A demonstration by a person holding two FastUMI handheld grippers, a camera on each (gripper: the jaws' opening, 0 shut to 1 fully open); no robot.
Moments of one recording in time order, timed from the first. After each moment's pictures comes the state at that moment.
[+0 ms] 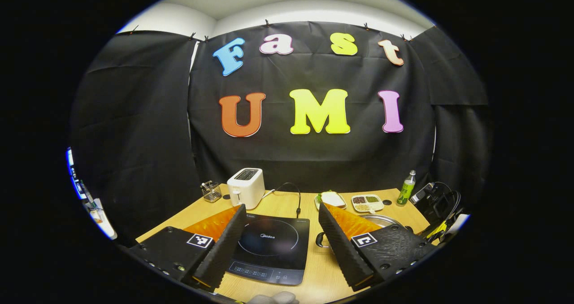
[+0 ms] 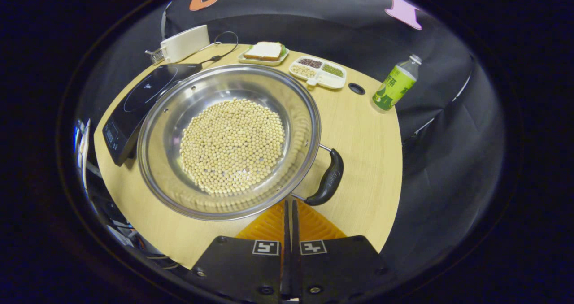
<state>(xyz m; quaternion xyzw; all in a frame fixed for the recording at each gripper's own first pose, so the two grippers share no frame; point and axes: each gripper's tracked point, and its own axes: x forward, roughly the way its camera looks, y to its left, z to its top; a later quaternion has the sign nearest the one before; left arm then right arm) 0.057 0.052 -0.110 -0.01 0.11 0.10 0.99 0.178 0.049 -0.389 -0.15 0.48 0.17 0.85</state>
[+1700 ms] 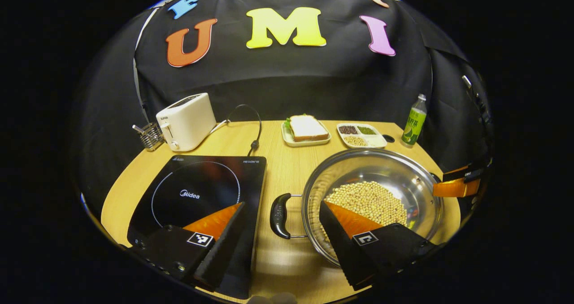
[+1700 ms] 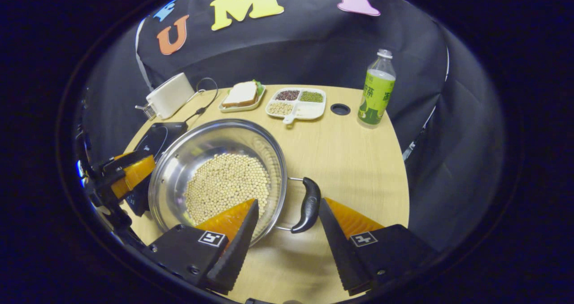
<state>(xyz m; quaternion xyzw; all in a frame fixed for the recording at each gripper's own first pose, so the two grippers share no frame) 0.167 -0.042 -0.350 0.00 0.33 0.01 0.94 0.247 0.046 -0.374 0.00 0.42 0.17 0.89</state>
